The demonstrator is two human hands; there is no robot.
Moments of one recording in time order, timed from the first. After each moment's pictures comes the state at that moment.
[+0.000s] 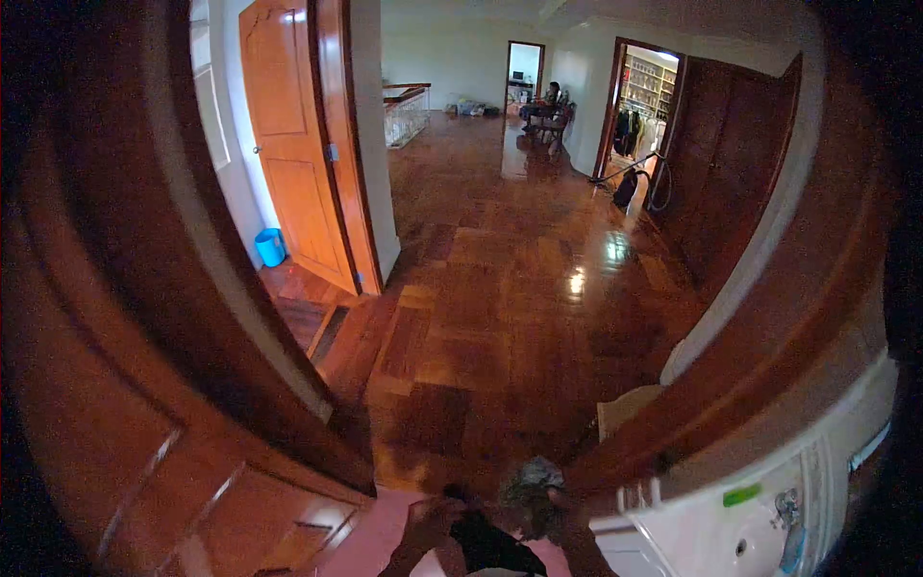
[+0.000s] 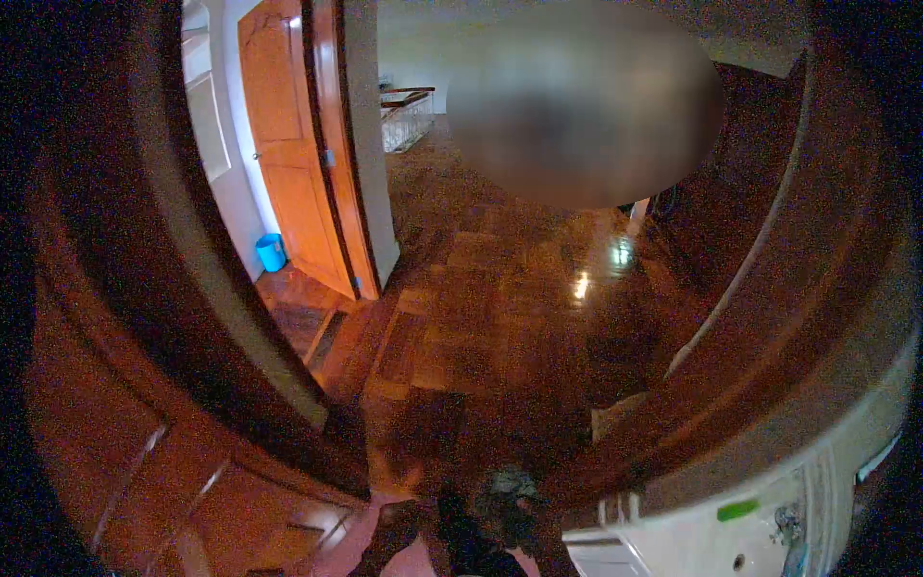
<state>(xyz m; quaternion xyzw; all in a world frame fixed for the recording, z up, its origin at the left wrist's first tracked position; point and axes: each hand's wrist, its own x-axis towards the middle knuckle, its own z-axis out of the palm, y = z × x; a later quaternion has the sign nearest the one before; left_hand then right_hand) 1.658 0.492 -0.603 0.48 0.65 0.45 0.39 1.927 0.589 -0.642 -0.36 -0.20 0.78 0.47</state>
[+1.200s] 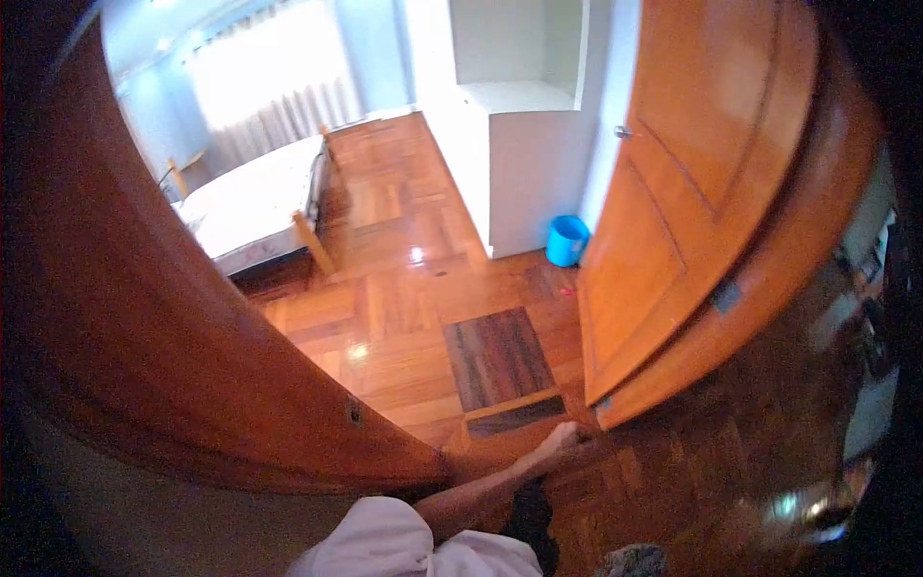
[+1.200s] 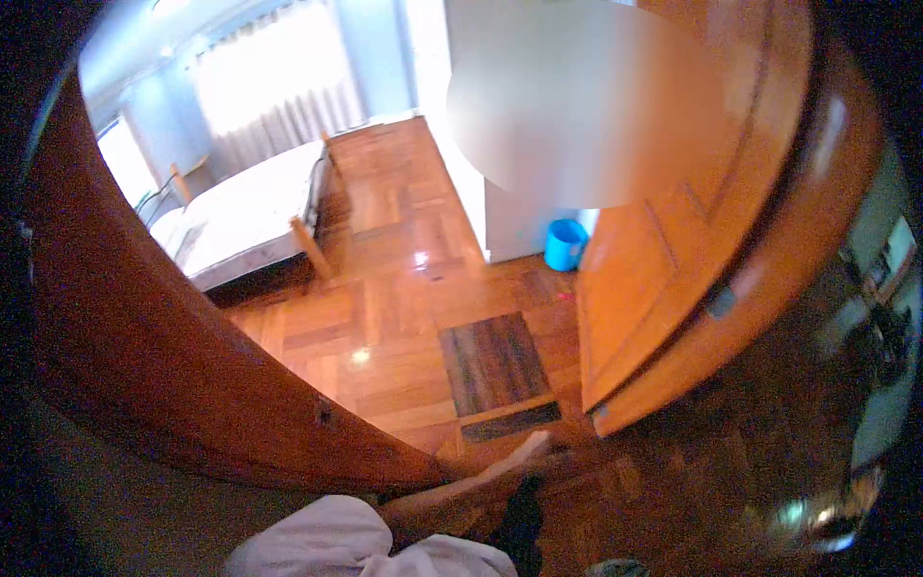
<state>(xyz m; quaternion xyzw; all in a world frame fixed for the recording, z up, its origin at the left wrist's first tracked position) 0.921 1.148 -0.582 0.35 0.68 0.62 0.16 1.216 1.298 -0.566 -0.43 -0.45 0.75 0.22</state>
